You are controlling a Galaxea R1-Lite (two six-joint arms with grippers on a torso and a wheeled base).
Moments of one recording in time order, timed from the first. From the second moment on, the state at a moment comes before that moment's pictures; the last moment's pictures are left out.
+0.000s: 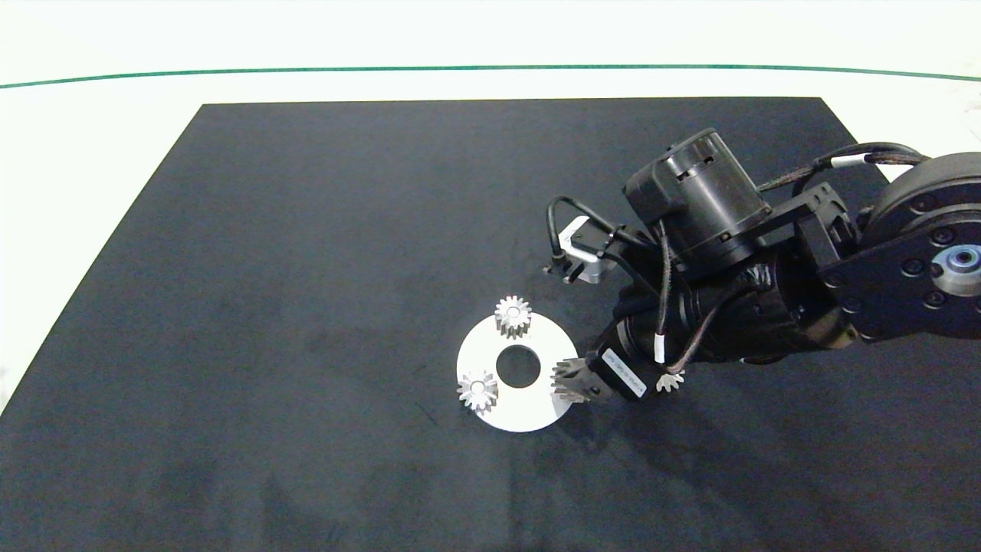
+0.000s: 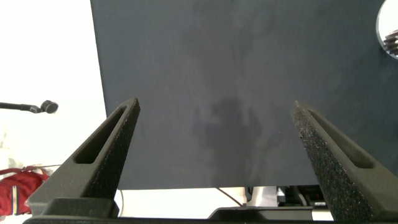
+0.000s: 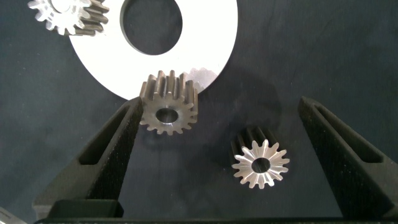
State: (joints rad) left arm 0.01 0.88 -1.40 0.99 0.06 0.17; right arm 0.75 1.80 -1.51 0.52 -0.24 -0.25
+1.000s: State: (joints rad) left arm 0.01 0.88 -1.40 0.99 0.06 0.17; right arm 0.73 1.80 -1.50 0.49 -0.24 -0.25
